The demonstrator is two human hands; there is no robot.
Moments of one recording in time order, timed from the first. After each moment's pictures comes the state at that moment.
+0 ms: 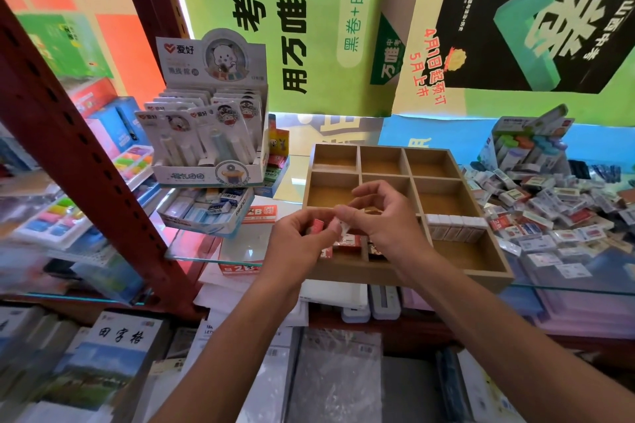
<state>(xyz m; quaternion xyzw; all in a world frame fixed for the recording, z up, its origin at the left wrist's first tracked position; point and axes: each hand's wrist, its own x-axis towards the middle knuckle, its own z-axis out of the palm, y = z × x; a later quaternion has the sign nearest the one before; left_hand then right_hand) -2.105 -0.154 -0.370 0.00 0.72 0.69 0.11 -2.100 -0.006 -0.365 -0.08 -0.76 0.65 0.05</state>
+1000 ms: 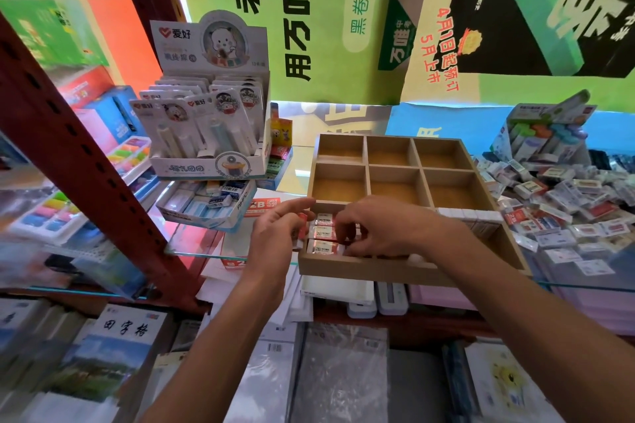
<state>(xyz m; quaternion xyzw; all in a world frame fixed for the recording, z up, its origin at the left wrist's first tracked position) -2.119 -0.174 -0.375 -0.08 0.66 0.74 0.09 -2.136 0.007 -0.359 0.22 -0.96 0.13 -0.15</state>
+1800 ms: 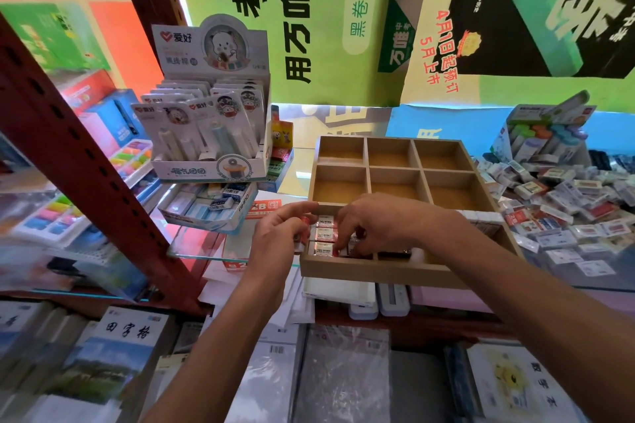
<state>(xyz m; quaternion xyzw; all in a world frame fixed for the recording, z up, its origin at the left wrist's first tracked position) -2.117 -0.174 -0.372 -0.06 0.68 0.72 0.09 -2.148 0.008 -0.356 0.27 -0.95 0.08 -0.16</state>
